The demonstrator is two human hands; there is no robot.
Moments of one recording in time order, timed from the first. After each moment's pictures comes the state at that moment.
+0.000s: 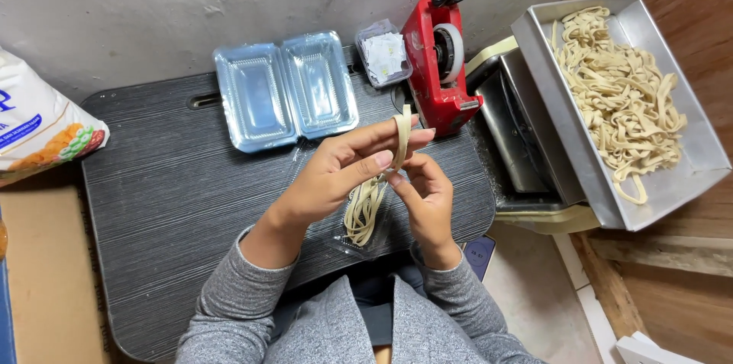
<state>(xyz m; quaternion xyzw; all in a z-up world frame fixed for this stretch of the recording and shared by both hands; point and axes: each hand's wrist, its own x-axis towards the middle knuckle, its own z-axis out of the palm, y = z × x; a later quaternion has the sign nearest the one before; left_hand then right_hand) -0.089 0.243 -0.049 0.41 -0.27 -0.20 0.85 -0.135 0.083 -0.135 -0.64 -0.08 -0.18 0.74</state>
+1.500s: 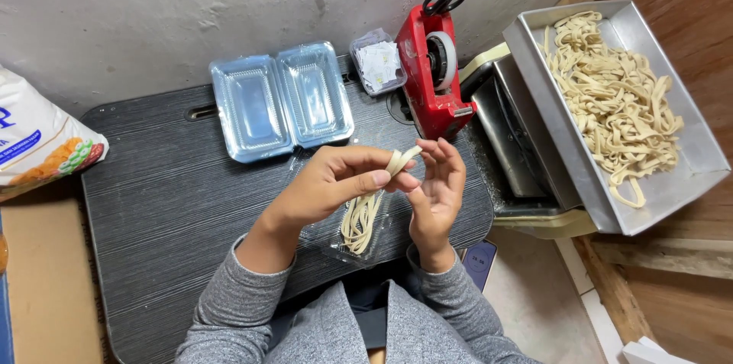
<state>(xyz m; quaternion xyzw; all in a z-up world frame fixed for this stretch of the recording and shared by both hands) -0.085 0.244 -0.048 0.47 -0.28 -0.22 0.81 -0.127 0.080 -0.136 -0.64 -0.12 -0.34 0.68</state>
